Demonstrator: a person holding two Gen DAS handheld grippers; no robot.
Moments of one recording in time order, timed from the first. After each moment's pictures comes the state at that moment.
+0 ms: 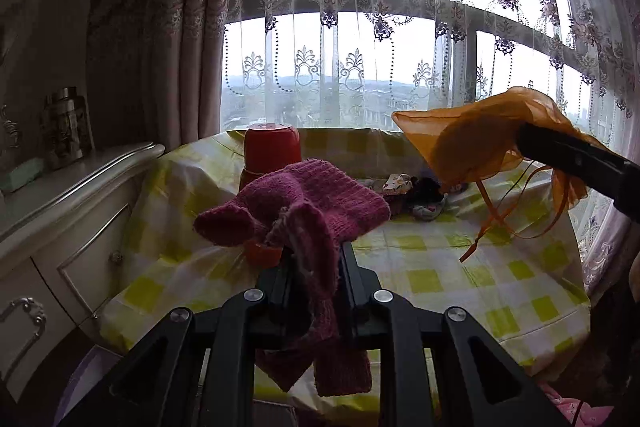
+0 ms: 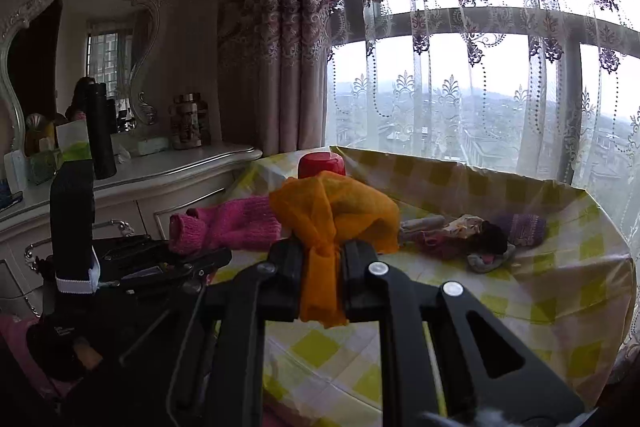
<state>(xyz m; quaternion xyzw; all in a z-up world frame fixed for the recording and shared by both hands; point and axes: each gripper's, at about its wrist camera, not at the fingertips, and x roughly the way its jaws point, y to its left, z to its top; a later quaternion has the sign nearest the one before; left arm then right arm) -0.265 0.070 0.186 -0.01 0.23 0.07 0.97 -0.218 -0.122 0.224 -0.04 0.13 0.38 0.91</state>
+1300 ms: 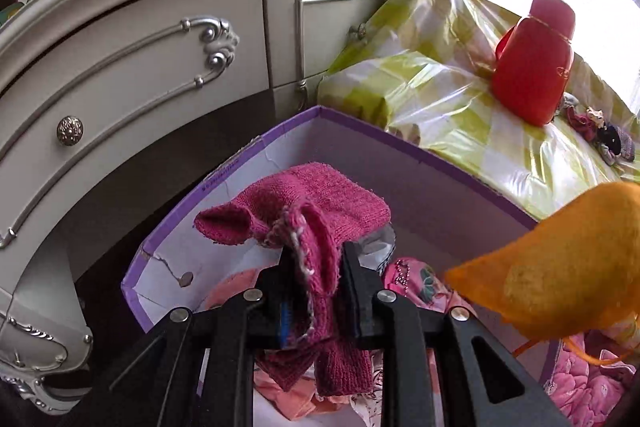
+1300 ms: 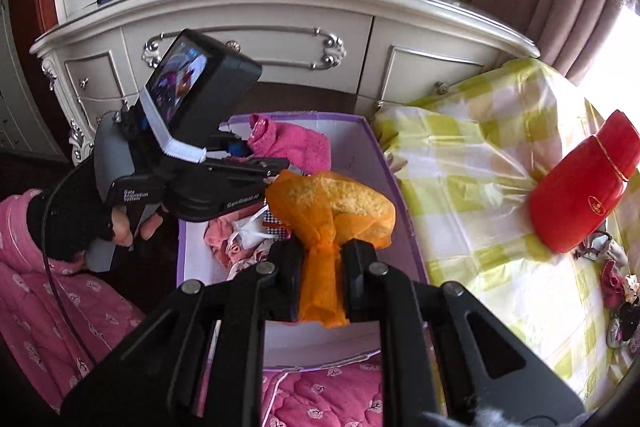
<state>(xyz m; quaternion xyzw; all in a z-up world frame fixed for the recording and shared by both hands) -0.391 0.254 0.042 -0.17 0.43 0.32 0.83 -0.320 0.094 0.100 -0.32 0.27 0.62 0.67</state>
